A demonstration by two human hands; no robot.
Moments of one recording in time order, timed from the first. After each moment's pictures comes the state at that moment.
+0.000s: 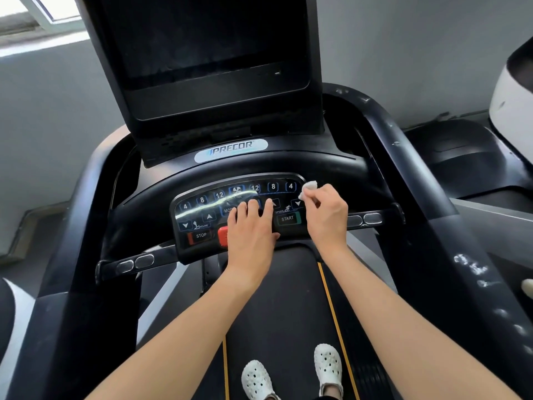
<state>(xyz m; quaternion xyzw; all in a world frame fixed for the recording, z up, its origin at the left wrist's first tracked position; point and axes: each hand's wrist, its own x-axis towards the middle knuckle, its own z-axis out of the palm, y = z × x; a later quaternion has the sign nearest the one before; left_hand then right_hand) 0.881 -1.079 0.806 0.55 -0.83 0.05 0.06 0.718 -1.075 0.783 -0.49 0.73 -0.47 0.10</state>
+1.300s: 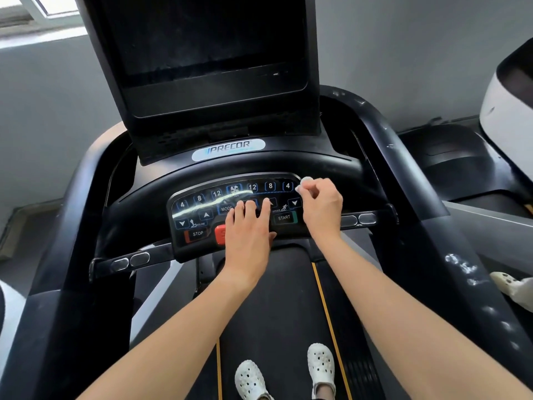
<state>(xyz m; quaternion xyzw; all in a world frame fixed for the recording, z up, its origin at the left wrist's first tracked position) 0.882 -1.076 0.804 0.55 -0.83 0.03 0.06 0.718 -1.088 0.795 -0.41 0.73 -0.51 0.19</state>
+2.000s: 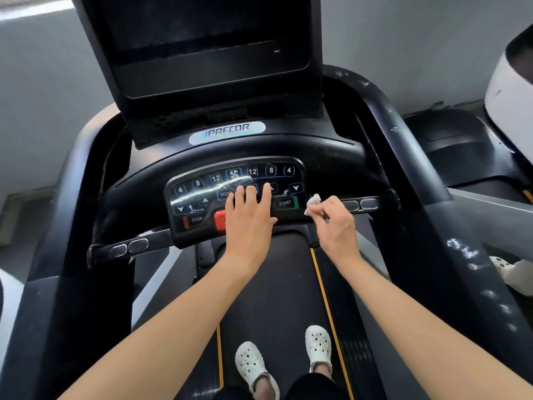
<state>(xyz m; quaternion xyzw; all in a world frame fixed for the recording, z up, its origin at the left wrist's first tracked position) 0.884 -1.078 0.798 0.54 -0.84 0.03 0.04 0.701 -1.022 0.750 -0.55 0.70 -0.43 0.14</state>
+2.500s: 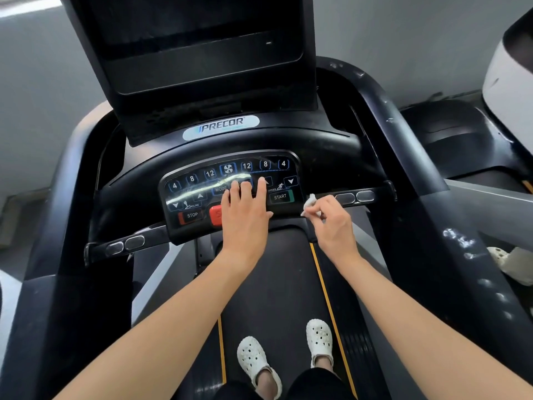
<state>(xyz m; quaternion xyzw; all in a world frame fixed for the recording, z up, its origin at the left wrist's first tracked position) 0.880 -1.076 0.796 0.55 -0.83 0.04 0.03 0.697 -1.012 0.738 -0.56 0.69 -0.43 0.16</state>
